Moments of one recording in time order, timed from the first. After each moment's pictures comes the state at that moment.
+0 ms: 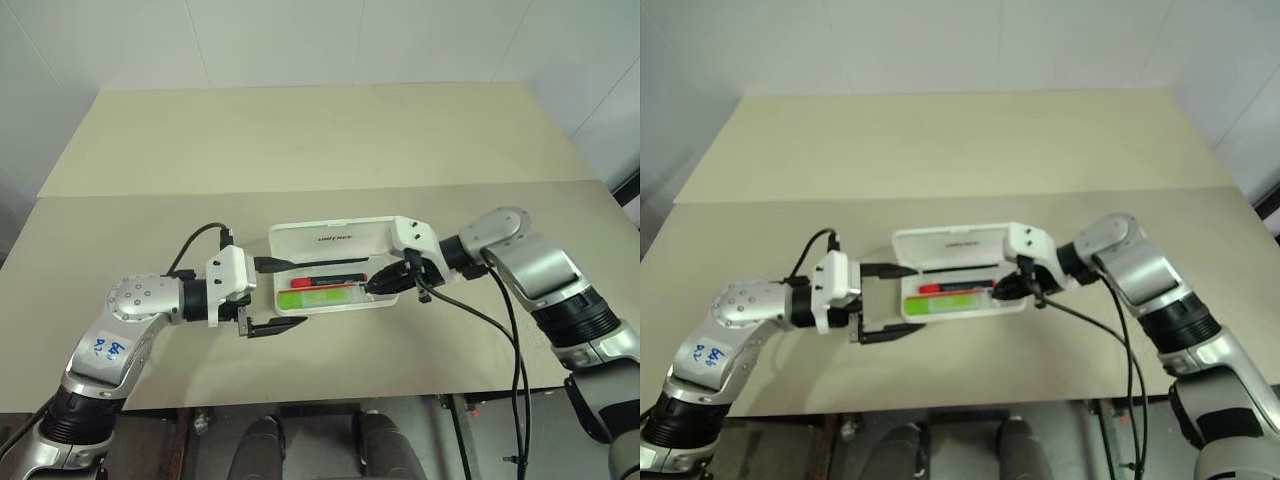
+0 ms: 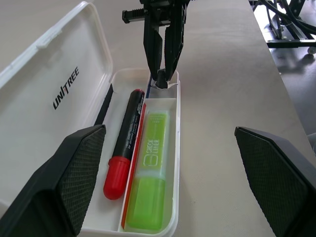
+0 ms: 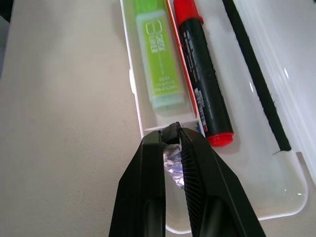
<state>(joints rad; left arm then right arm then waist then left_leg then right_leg) -0.27 0.70 -0.04 -0.36 -0.39 0.34 -0.97 -0.81 -0.74 0.42 0.06 0.20 0.57 1.35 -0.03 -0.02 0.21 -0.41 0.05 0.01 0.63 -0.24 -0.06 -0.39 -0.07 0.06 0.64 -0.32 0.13</state>
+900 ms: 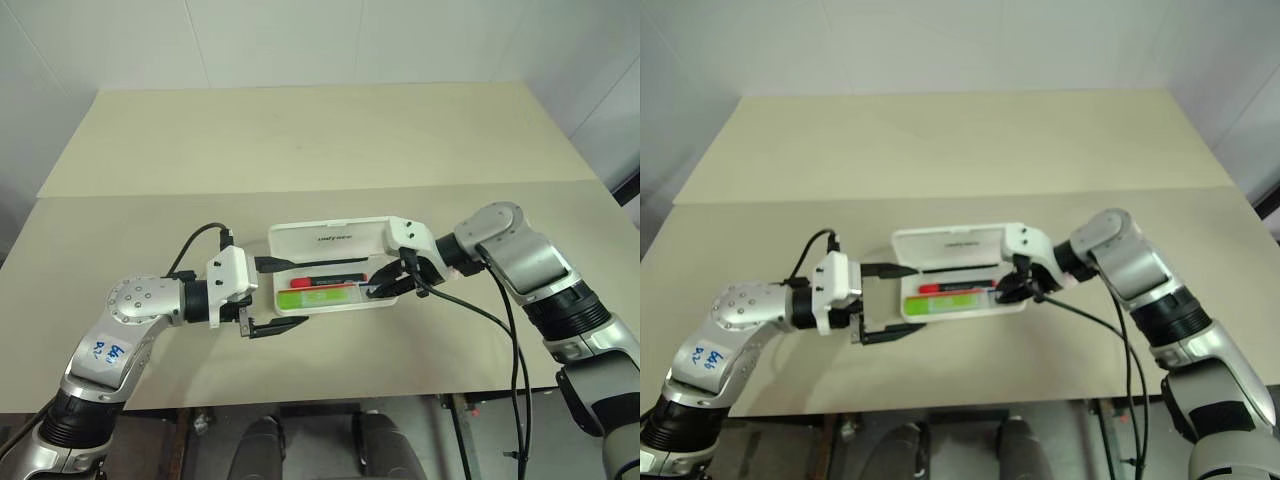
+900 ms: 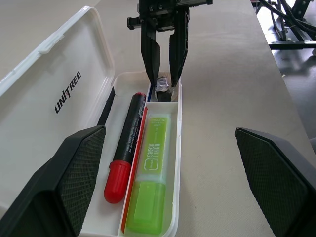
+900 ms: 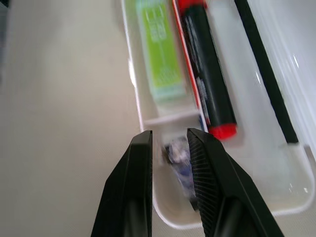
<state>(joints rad) -0.26 0.70 -0.04 -0.38 -0.39 0.35 -0.95 -0.85 -0.71 0.42 0.07 0.16 0.62 1.41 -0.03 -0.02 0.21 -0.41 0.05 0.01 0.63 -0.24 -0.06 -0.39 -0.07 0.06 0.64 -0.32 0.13</state>
